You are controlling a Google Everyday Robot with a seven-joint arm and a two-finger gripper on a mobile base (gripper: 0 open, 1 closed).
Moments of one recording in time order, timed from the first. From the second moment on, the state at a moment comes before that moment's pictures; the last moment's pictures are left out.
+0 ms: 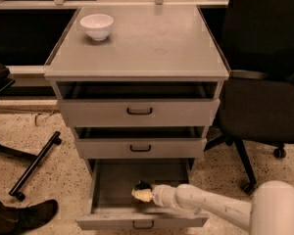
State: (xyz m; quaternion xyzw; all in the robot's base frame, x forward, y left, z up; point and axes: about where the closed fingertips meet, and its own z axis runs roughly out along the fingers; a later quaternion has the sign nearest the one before) arm 0.570 0.000 0.240 -0.17 0.88 0.32 0.31
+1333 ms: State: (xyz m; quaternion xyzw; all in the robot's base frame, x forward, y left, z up) arm 0.619 -0.014 0.138 -0.04 0.92 0.19 0.34
